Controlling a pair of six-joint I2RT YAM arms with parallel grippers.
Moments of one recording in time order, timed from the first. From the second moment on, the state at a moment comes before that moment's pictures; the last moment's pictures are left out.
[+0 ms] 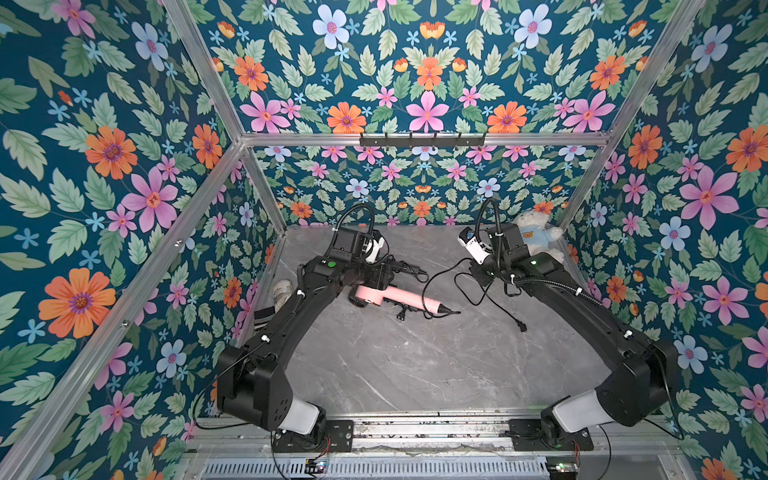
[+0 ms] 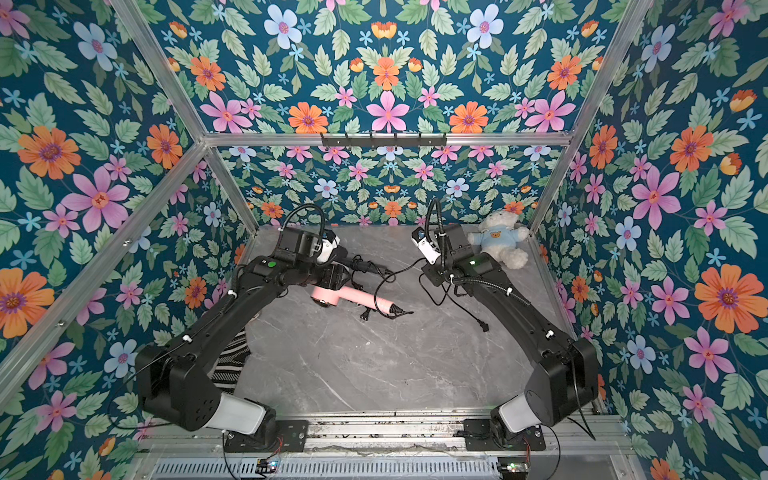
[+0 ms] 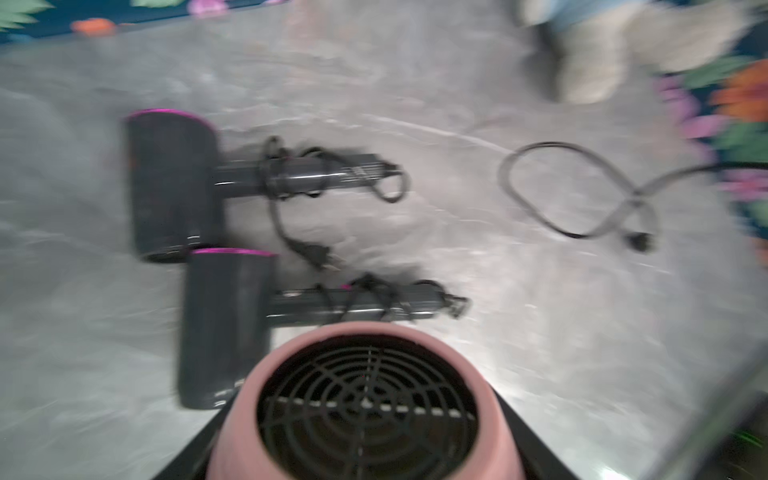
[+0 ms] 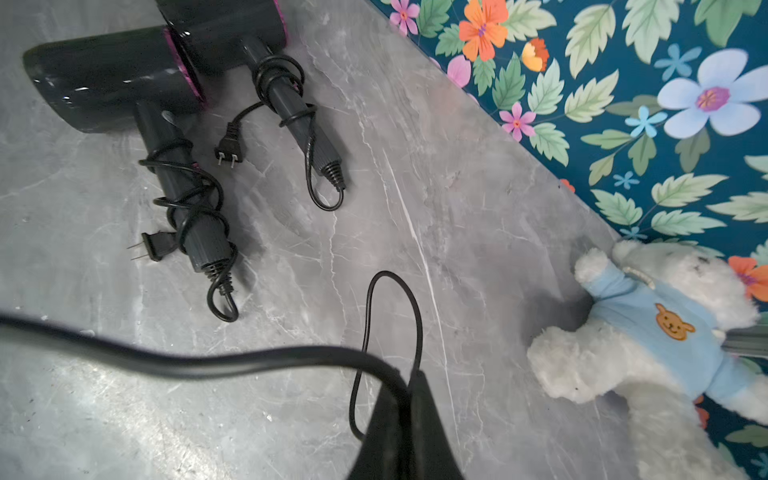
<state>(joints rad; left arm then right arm) -0.37 1.43 1.28 -0.64 0.32 -0.06 0.42 1.51 1.38 -0.64 0.00 -0.33</state>
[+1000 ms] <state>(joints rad) -0.26 1.35 0.90 0.00 -0.21 -0.78 0.68 1.48 1.16 -0.57 -0.04 -0.10</state>
